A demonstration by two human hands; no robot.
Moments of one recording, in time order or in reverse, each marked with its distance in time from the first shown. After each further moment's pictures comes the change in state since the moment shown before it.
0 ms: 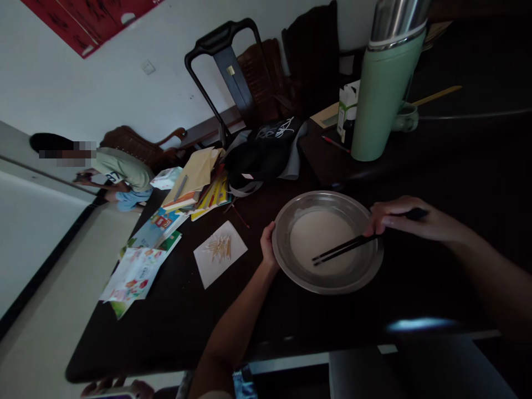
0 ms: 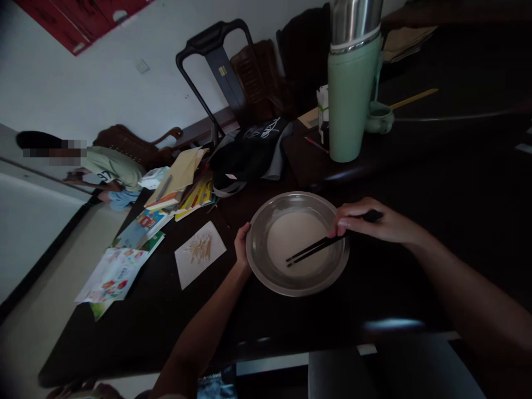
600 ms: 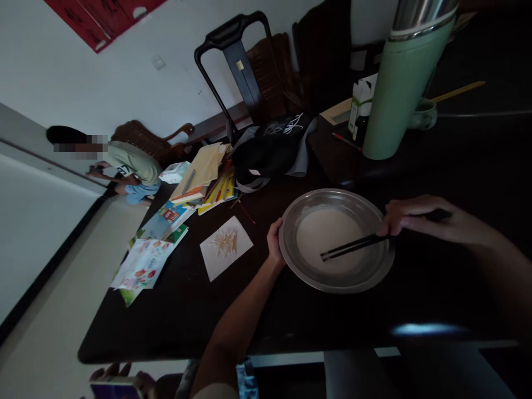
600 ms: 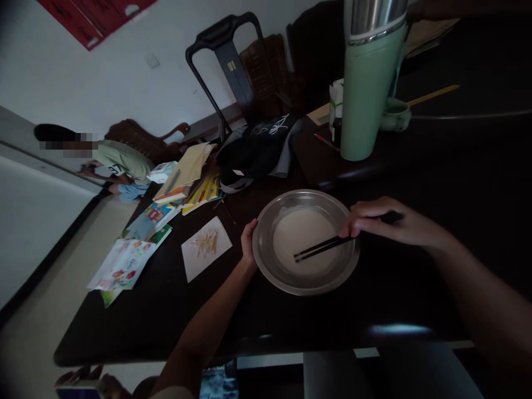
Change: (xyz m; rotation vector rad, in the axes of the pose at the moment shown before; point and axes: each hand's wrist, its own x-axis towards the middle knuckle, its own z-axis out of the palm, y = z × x) left_hand 0.001 -0.001 0.000 0.006 0.037 -0.003; right_hand 0.000 -0.008 0.000 -0.083 -0.003 -0.063
